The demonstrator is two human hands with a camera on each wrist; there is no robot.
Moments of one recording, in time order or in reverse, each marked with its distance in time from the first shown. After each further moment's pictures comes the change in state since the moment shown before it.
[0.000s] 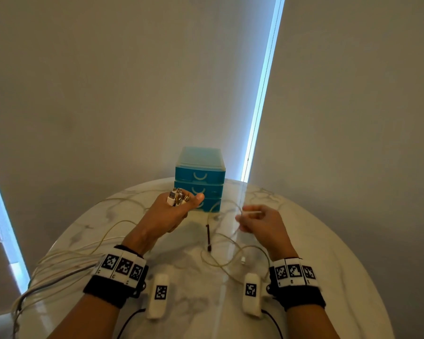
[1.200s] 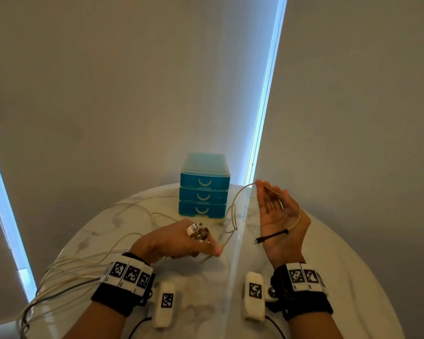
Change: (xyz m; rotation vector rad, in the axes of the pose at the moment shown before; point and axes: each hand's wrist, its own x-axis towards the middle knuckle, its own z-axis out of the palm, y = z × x) left_hand -0.010 0.006 0.004 0.396 -0.512 -0.114; right_hand -0.012 -0.034 0.008 1.355 -0.026 -0.160
